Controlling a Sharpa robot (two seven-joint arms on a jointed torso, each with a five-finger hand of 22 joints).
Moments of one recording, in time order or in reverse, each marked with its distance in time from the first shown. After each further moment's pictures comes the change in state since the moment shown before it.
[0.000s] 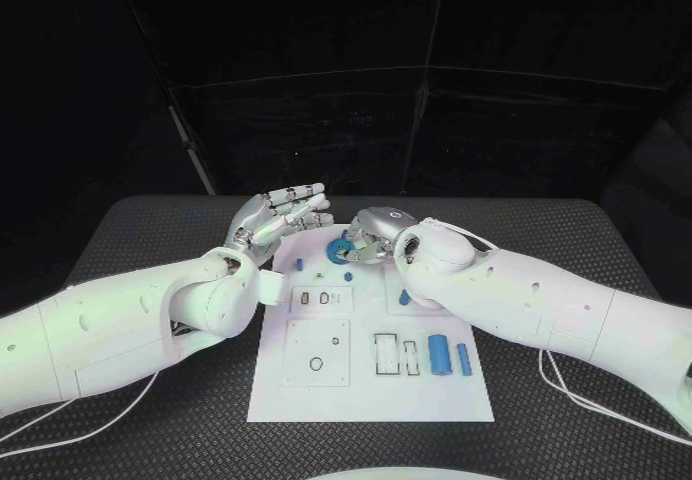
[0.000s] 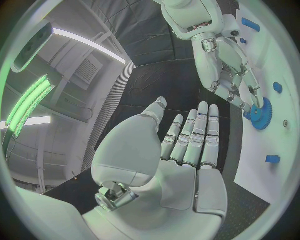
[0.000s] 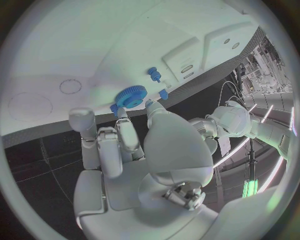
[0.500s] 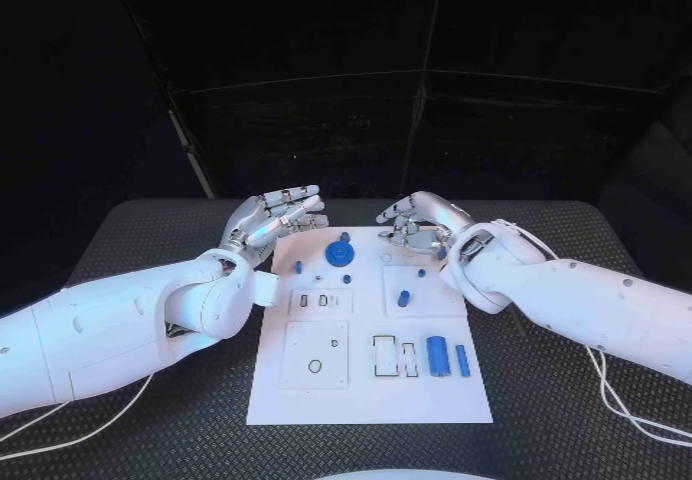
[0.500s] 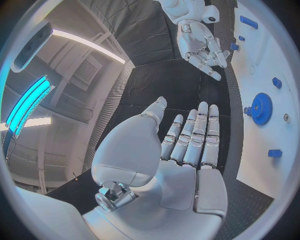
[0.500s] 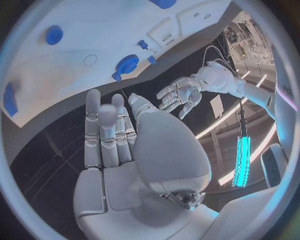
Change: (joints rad) left arm 0.000 -0.017 0.000 -0.001 0.000 0.000 -0.002; left_hand -0.003 0.003 0.002 -0.003 0.000 0.000 0.000 0.000 0.000 0.000 0.000 -0.006 0.000 0.000 0.000 -0.007 -0.003 0.000 -0.007 0.003 -0.009 -0.006; right arm 0.000 -0.262 0.001 0.163 0.416 -0.205 0.281; right_hand 0.234 -0.024 0.147 -0.068 -0.067 0.064 -0.017 0.001 0.002 -0.232 -0.022 -0.772 -0.733 -0.192 -0.016 -0.545 -0.672 0.040 -0.272 -0.019 -0.337 -0.416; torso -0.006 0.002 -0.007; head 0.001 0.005
